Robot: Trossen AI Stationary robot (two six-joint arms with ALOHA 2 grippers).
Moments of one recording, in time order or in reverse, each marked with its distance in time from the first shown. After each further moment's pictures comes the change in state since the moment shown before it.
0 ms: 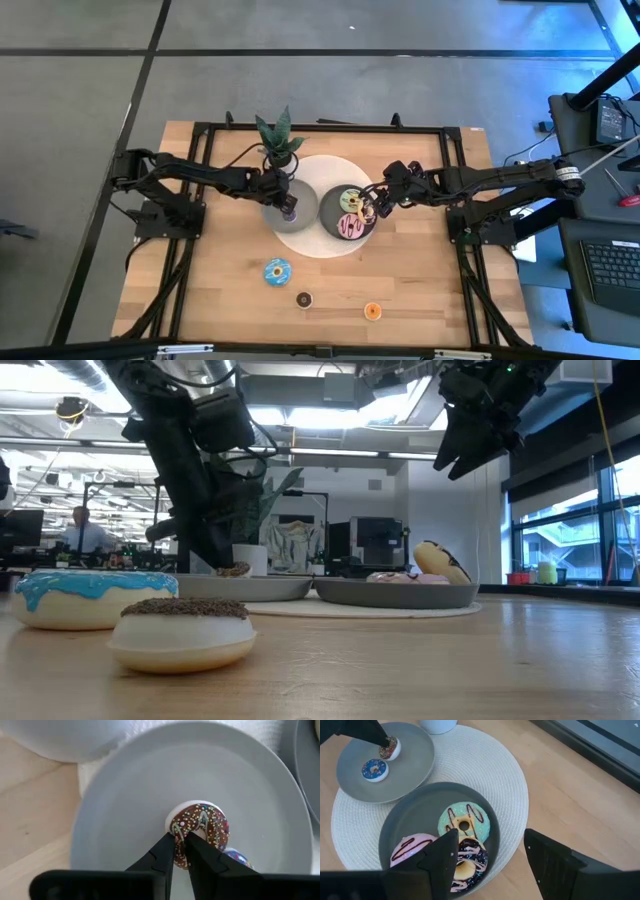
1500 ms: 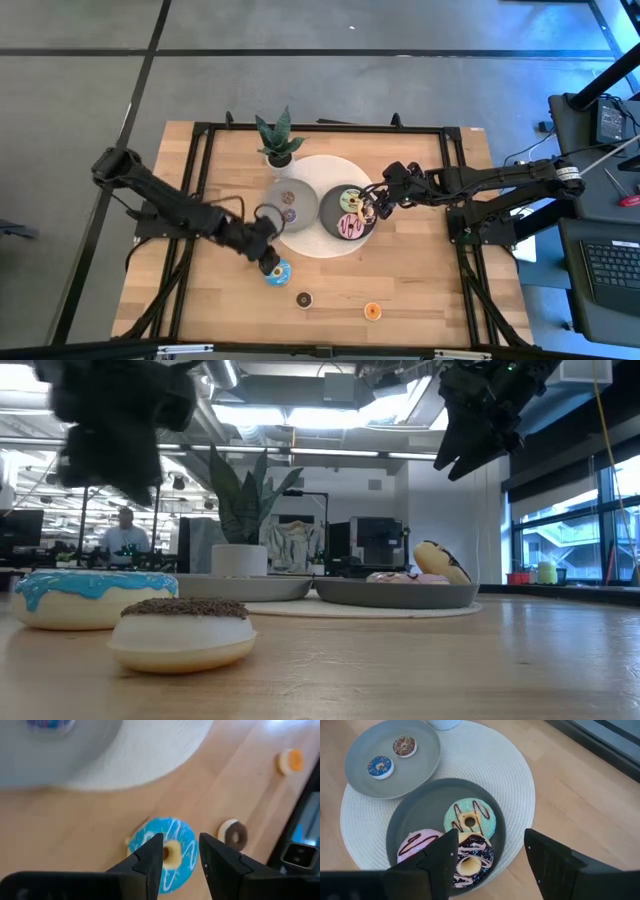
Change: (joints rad) left arm -0.606 -0.159 0.055 -0.085 -0.014 -0.326; right arm 0.000 0.000 0.000 0.004 -0.035 0.000
